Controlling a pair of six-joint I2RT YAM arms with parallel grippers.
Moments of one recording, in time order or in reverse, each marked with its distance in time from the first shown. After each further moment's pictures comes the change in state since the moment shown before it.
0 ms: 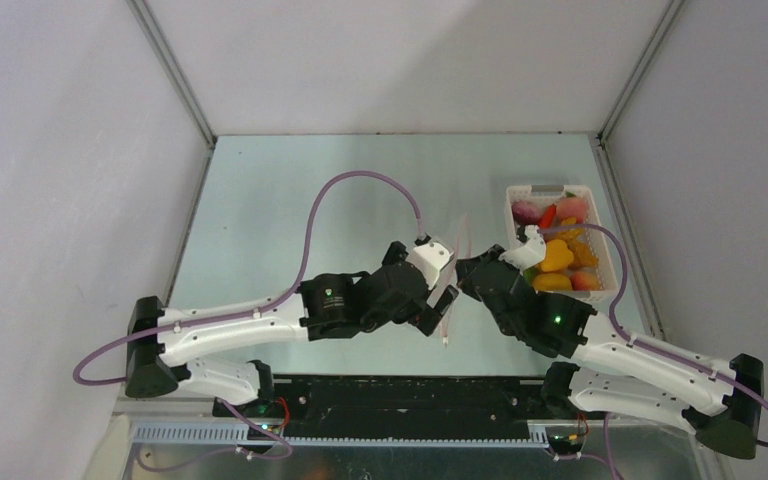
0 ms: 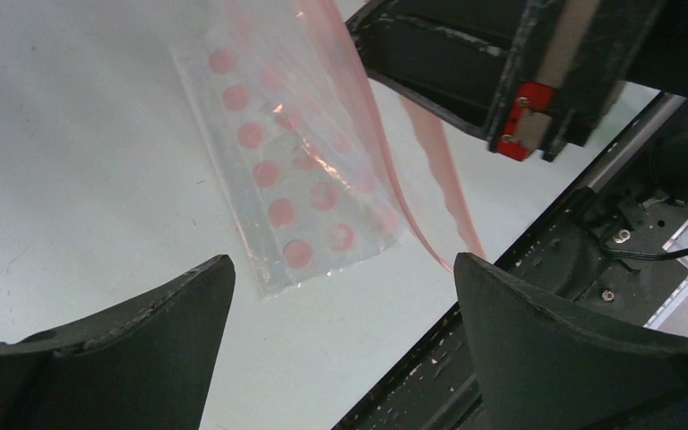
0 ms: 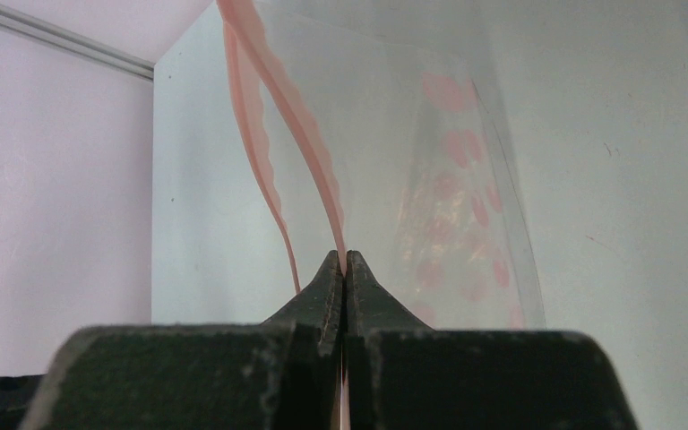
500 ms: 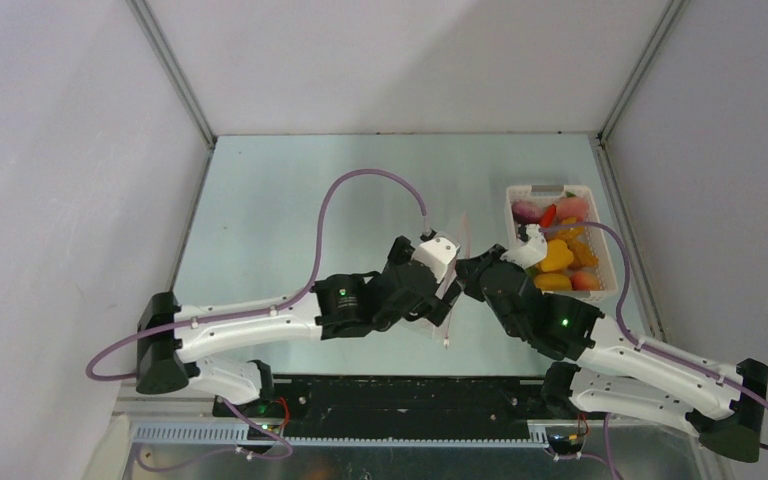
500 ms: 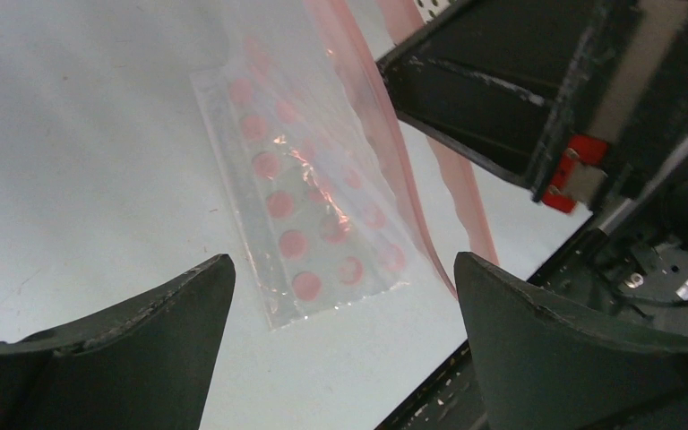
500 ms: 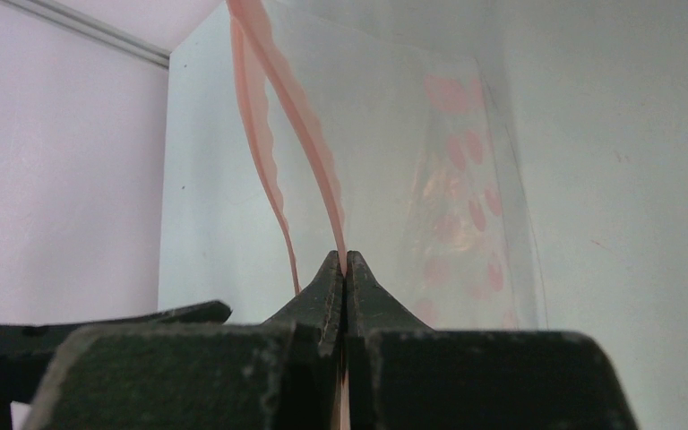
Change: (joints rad) left arm -0.005 0.035 -0.016 0.111 -0.087 0.021; right arm 0.003 -0.038 0.000 0.012 -0.030 -0.053
